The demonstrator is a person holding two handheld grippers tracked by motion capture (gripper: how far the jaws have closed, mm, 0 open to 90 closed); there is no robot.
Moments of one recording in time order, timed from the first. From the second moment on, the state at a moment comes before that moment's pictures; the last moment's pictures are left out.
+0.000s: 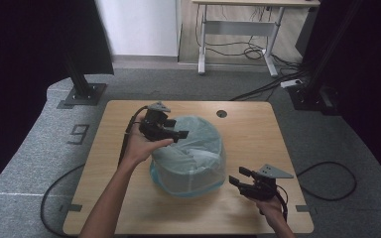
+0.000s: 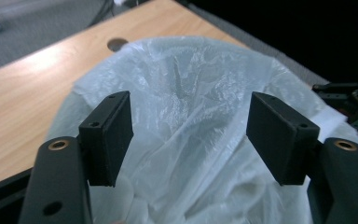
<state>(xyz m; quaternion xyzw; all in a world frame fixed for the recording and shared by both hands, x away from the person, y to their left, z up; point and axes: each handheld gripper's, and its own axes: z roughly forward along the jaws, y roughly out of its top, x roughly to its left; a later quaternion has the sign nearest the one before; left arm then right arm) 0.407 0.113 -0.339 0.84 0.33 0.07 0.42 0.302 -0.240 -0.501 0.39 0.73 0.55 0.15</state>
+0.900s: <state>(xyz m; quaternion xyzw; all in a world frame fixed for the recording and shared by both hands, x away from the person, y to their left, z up) 0.444 0.044 -0.367 0.90 0.36 0.03 0.26 0.304 -0.242 -0.503 0.39 0.73 0.54 0.14</state>
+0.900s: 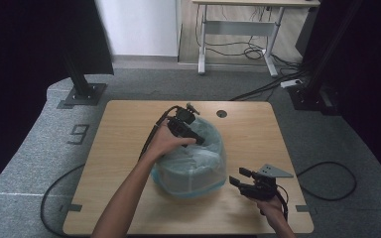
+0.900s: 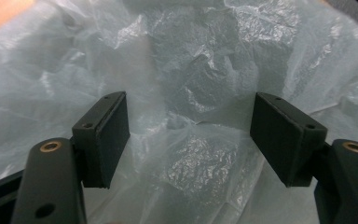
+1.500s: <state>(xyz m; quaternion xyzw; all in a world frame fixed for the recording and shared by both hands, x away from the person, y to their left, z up) 0.393 0.096 -0.340 0.88 0.34 0.07 0.32 0.303 -0.241 -0.503 0.39 0.73 0.54 0.14</state>
